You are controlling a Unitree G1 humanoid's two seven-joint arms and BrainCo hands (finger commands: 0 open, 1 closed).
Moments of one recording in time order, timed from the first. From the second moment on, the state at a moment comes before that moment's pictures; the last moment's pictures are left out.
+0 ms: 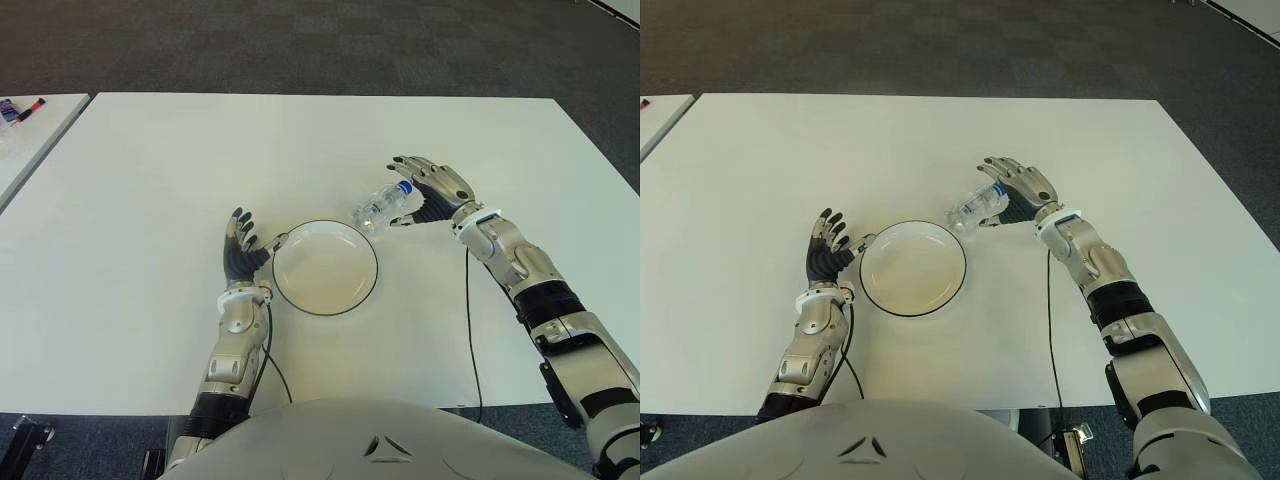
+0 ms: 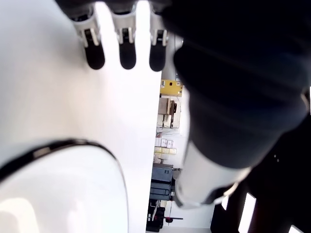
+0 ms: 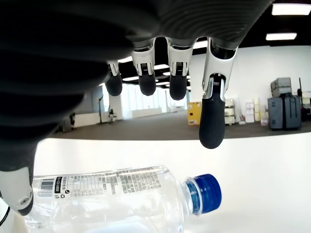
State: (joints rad) left arm 0.18 -0.06 -0.12 0.06 -0.07 -0.05 0.37; right arm -0.45 -0.61 0.38 0.47 -0.84 -0.35 -0.12
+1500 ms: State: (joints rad) left arm 0.19 -0.06 -0.12 0.00 -0.06 -0.01 0.40; right arm -0.58 -0.58 0.48 0.64 -0.86 -0.42 -0.15
